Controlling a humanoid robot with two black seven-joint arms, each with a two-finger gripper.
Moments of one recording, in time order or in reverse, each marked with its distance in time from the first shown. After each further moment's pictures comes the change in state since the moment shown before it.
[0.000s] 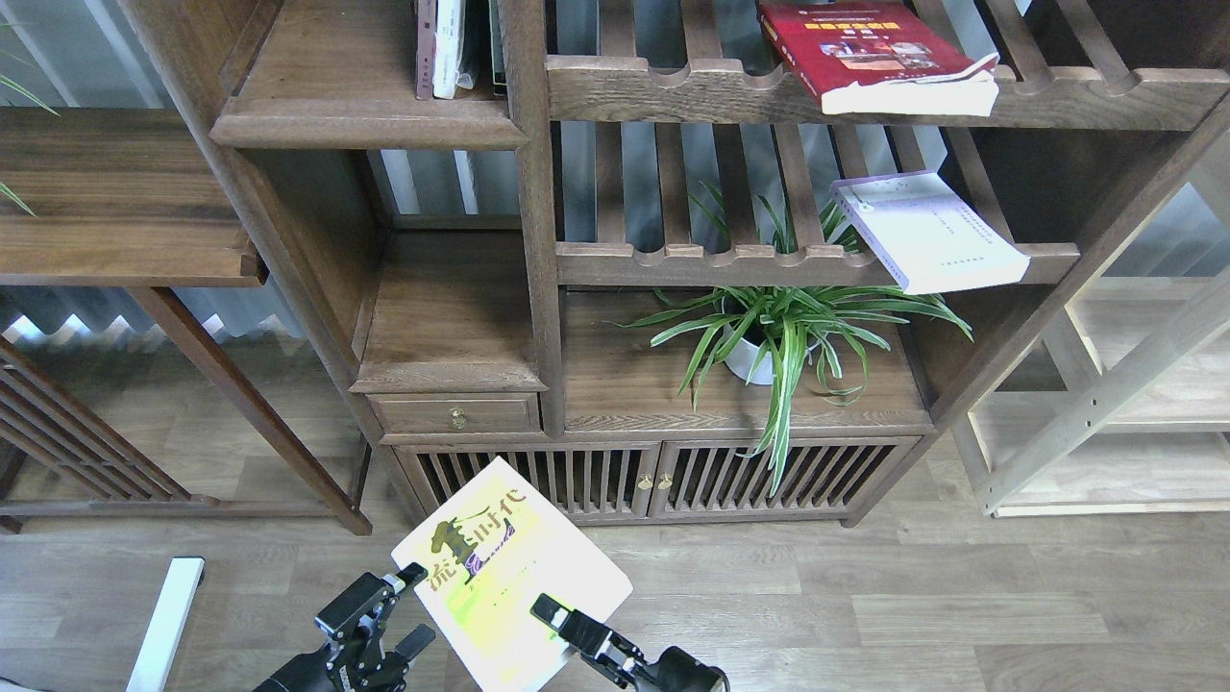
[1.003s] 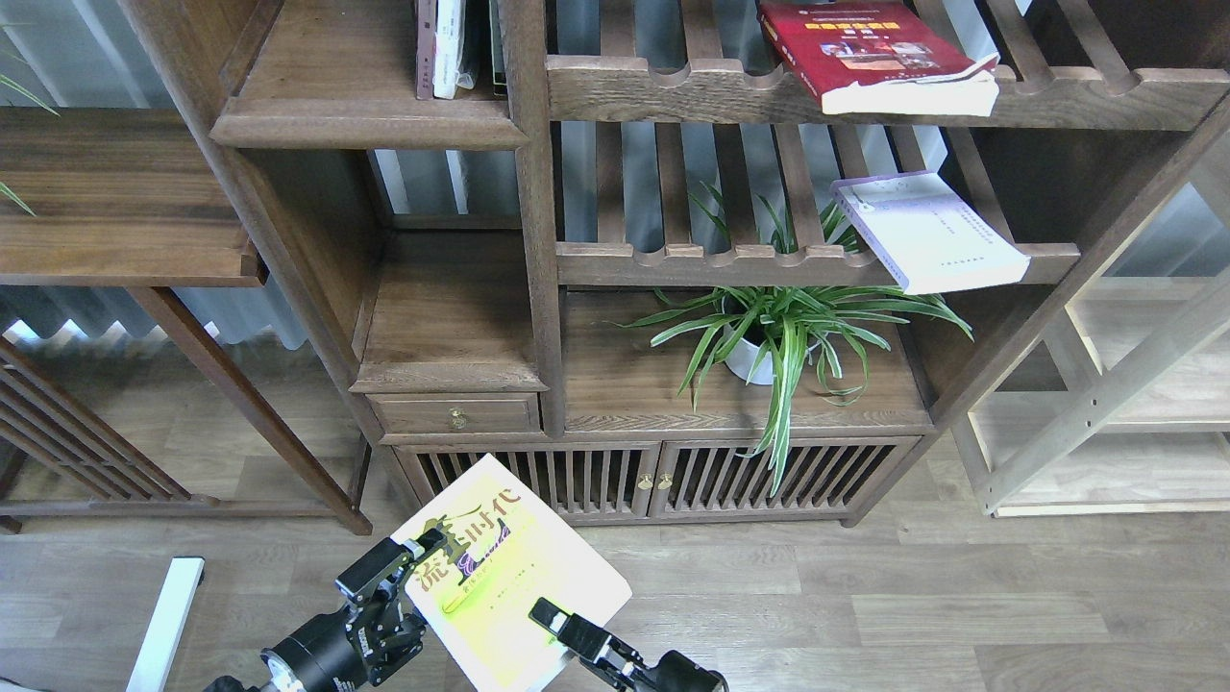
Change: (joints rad) left arm -0.086 -0.014 0.015 0.005 0.010 0.000 0.000; right arm -0.003 0.000 -0.001 0.002 0.000 0.000 0.002
